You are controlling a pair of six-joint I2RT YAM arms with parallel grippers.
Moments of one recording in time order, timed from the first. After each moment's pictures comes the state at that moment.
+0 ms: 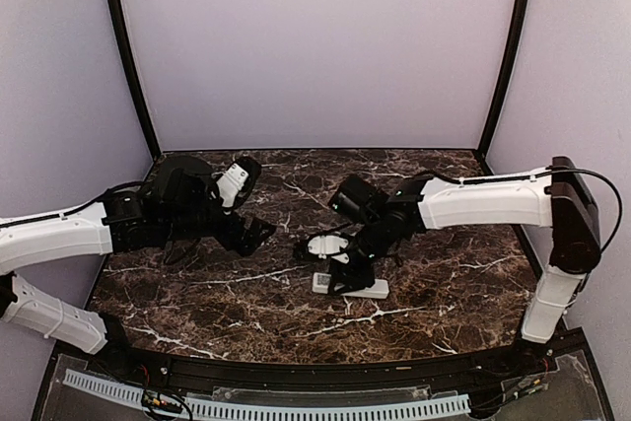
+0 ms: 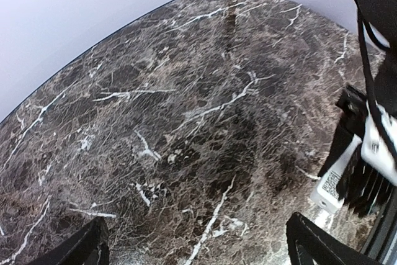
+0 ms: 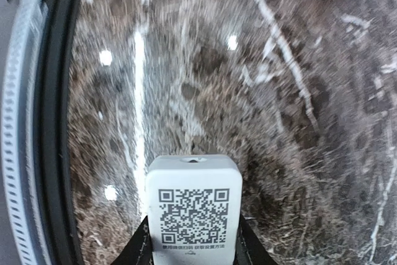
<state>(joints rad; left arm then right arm) -0.87 1.20 0.88 -0.27 -0.14 -0.04 1.02 1.80 1.29 -0.68 -0.30 -0.49</state>
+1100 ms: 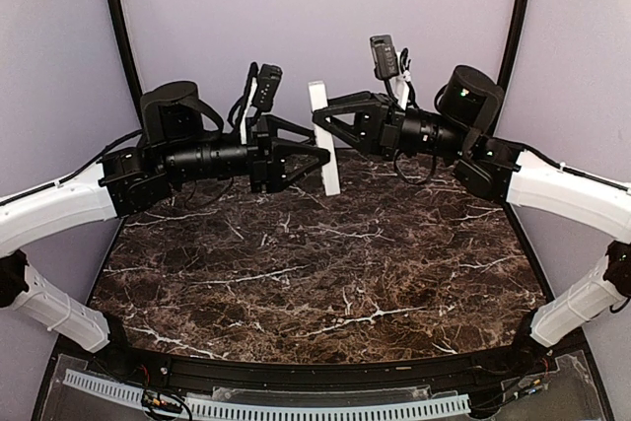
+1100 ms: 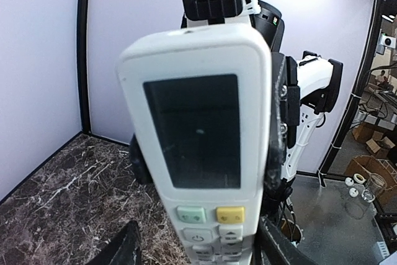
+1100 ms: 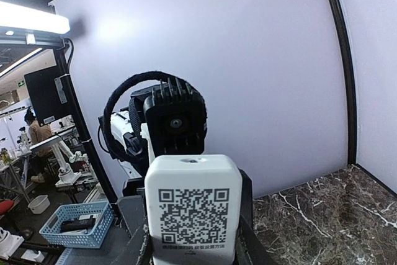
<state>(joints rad) -0.94 1.30 1.23 0.04 0.42 -0.13 0.88 1.40 1.26 0.39 -0.68 0.39</state>
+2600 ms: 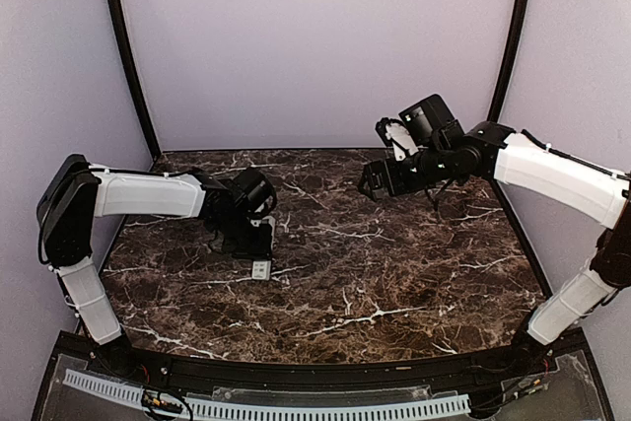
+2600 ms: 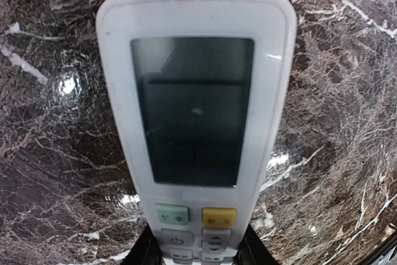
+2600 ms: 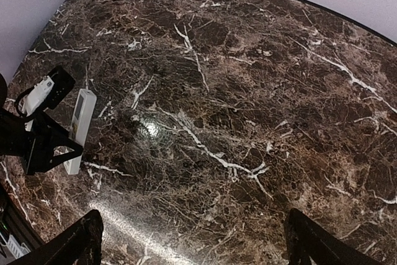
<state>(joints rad) -0.73 1.77 1.18 -0.64 0.00 -0.64 0.75 1.49 1.37 -0.66 0.05 0.29</state>
